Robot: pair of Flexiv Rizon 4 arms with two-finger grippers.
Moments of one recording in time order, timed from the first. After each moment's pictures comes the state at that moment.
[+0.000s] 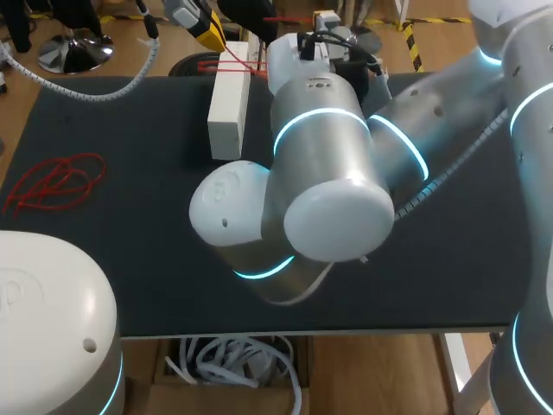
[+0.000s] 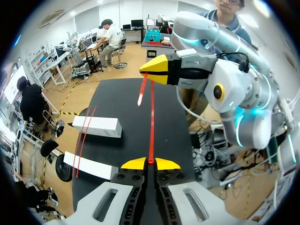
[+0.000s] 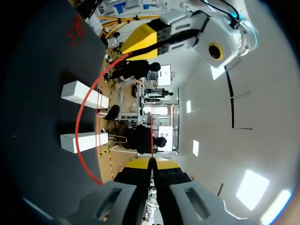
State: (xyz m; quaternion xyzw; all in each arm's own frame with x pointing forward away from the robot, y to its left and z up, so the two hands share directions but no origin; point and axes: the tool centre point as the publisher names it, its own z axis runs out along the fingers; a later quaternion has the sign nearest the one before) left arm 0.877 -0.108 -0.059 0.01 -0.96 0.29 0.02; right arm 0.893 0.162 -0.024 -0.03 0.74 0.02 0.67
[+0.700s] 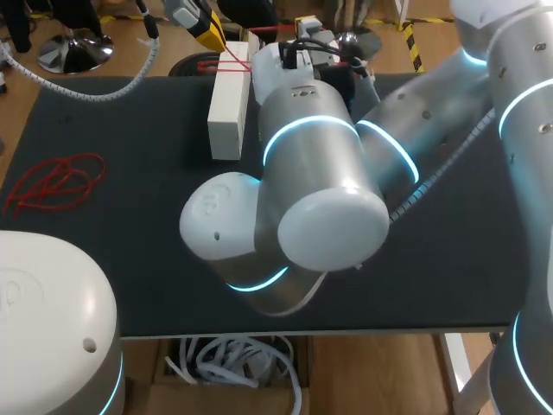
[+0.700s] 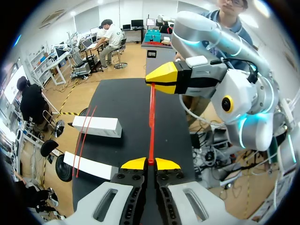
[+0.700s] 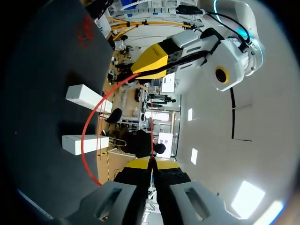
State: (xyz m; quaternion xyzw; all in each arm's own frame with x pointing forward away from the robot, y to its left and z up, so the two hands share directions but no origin) left arm 0.877 -0.108 -0.059 0.01 -0.96 0.29 0.02; right arm 0.883 0.187 -0.025 -0.07 0.74 0.01 0.67
